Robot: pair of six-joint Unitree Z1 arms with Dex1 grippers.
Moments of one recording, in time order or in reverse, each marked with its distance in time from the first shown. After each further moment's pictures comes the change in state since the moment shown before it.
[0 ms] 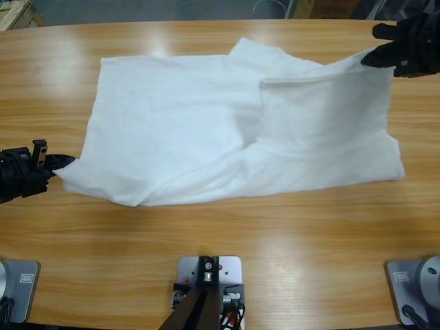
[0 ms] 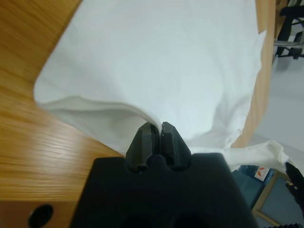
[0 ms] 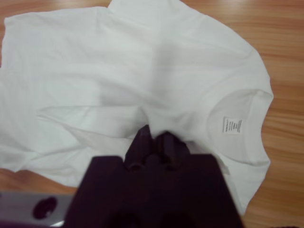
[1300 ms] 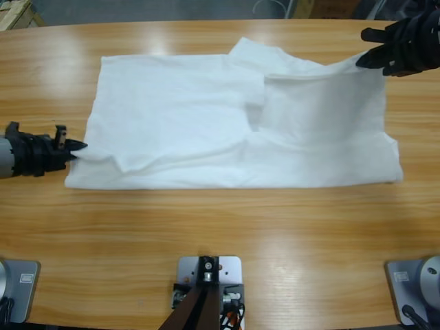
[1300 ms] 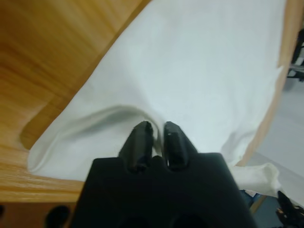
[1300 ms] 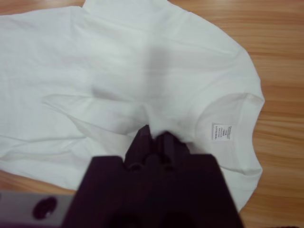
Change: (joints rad) arm 0 0.356 0.281 0.059 -0.265 -0.243 0.166; arm 1 -0.059 0.081 -0.001 -0.029 0.008 -0.020
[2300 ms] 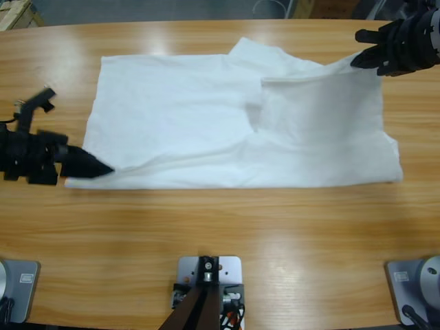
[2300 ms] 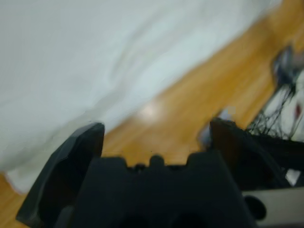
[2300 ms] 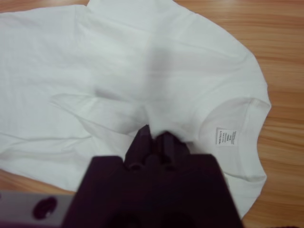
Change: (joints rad) arm 0 -0.093 -0.066 -0.372 0.577 -0.357 1.253; arm 1 -0.001 0.011 0.010 -0.033 0.011 -0.017
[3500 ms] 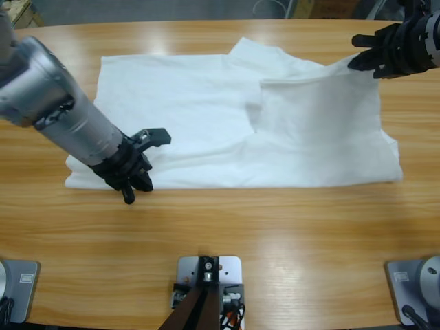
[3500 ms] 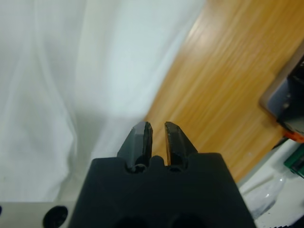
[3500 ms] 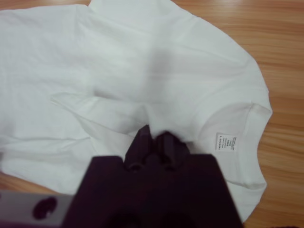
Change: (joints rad) arm 0 -0.286 0.525 -0.441 0.368 0.209 0.331; arm 1 0.000 0.000 0.048 -0.064 0.000 -0.031
